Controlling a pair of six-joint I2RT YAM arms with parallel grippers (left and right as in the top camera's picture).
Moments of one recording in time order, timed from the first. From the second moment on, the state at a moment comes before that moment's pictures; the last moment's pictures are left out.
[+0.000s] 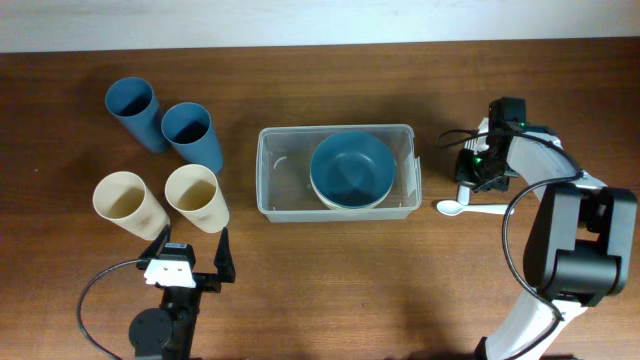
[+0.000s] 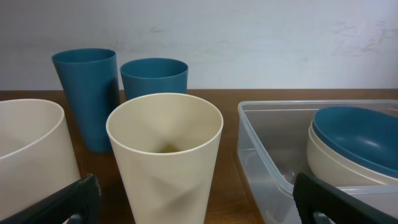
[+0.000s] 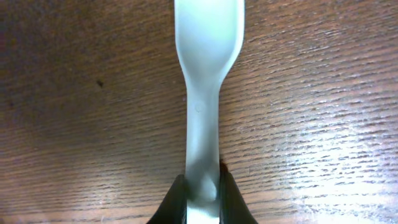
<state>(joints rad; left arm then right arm) 0.03 0.01 0.01 -0.07 0.12 -0.04 -0.15 2.00 1.31 -0.73 -0.11 0.13</state>
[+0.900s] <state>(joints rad) 0.03 0.01 0.01 -0.07 0.12 -0.04 -0.15 2.01 1.53 -0.93 -0.09 0.13</state>
